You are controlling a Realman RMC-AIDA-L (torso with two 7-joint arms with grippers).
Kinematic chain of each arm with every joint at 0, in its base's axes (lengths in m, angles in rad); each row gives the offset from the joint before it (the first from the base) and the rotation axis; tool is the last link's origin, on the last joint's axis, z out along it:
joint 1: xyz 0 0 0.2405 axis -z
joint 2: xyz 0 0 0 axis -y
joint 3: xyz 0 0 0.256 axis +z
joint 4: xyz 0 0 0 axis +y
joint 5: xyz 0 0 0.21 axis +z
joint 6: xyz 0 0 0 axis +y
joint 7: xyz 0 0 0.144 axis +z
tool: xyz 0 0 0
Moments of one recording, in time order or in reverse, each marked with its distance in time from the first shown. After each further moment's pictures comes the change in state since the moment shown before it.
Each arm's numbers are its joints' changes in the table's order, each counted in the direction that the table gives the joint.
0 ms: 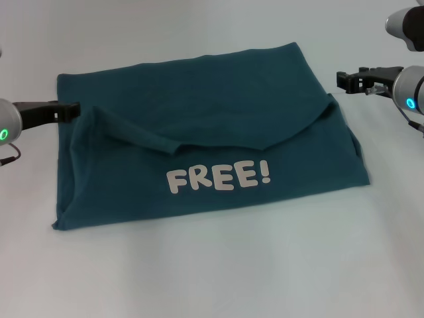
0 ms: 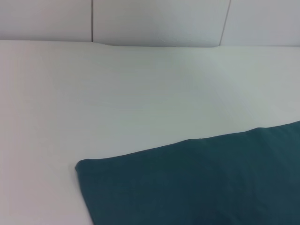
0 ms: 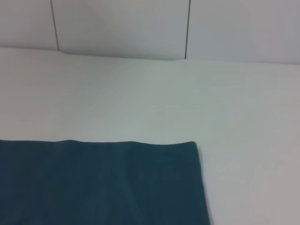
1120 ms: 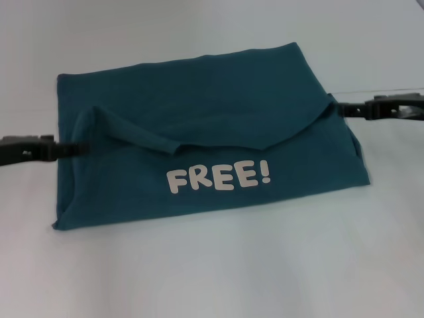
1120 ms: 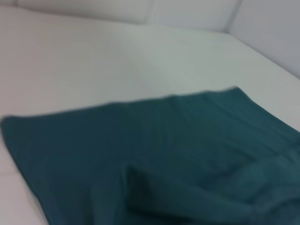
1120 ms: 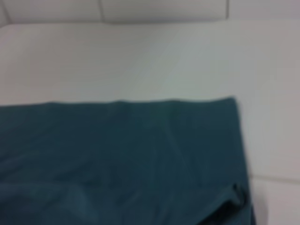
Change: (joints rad) left arm -0.173 -0.042 -0.013 0.199 -0.115 0.518 0.055; right arm 0.150 0.009 0.111 -0.304 0.020 -0.532 0.014
